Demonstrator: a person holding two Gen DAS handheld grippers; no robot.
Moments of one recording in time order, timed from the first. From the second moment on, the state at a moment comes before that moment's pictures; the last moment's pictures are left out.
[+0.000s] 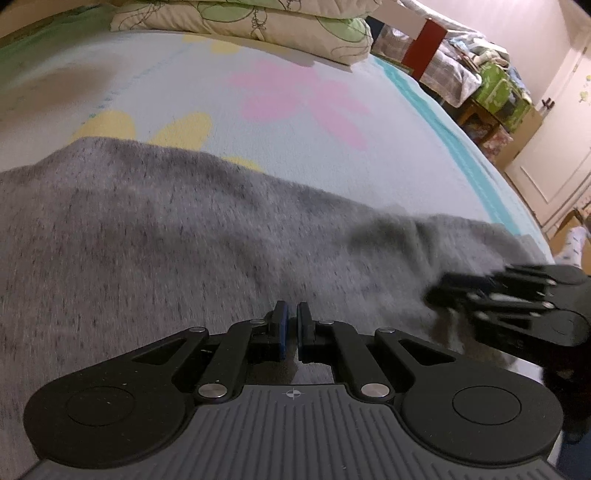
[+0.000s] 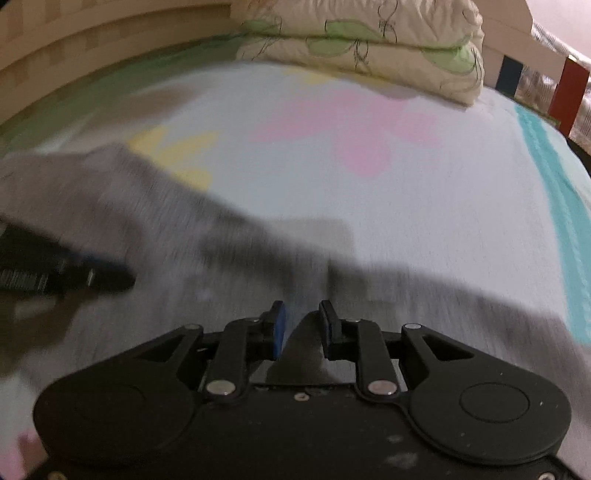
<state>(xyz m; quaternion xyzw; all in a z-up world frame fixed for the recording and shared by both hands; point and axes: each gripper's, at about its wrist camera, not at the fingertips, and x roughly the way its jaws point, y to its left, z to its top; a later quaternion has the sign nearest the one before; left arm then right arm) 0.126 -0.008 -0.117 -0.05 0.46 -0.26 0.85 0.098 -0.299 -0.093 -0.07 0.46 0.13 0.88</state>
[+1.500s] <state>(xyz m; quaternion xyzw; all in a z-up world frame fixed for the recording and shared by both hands) 0.114 -0.023 -0.114 -0.02 0.48 -0.26 0.84 0.106 -0.562 -0.074 0.05 0.46 -0.18 0.87</state>
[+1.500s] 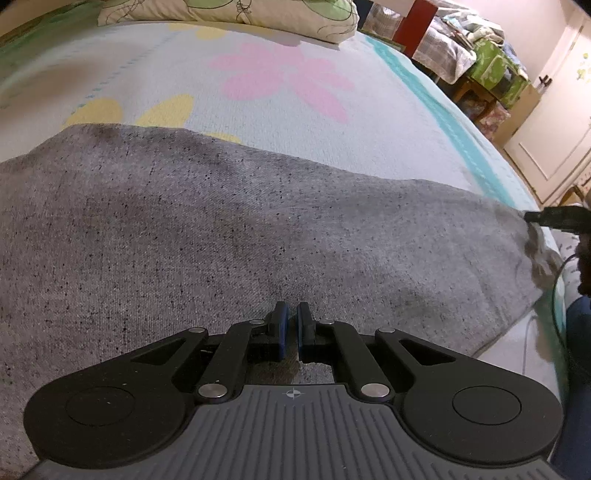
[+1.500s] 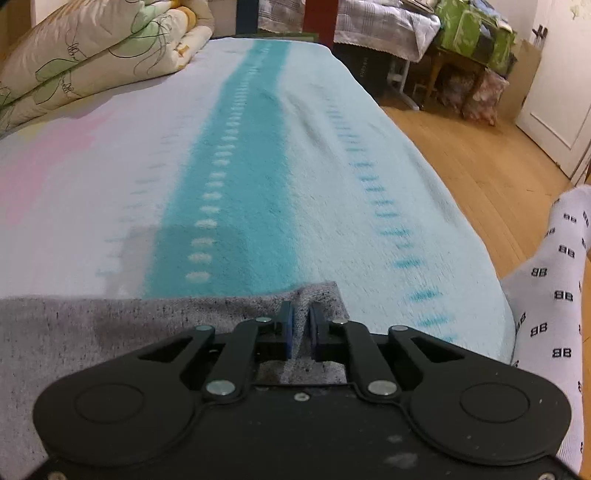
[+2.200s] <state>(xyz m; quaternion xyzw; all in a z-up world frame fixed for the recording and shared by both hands) 0.117 -0.063 -0.108 0.01 0.49 -0.26 0.83 0.077 -0.599 -0.083 0.11 0.54 -0.09 0.83</state>
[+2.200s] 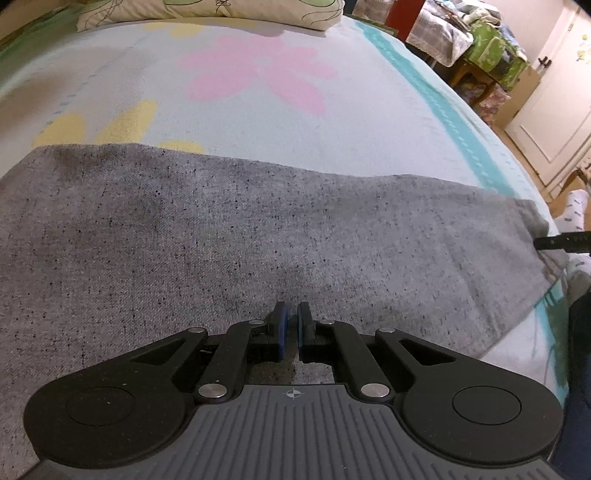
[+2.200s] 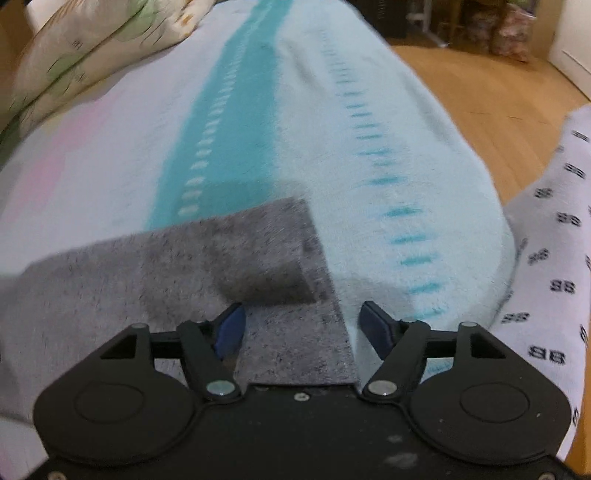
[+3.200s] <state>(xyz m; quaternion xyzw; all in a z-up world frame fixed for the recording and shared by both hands) 0.189 -0.235 -0.106 -0.03 0.53 -0.26 0.80 0.042 -0.622 -0.065 0.25 0.44 -0.04 0.86</state>
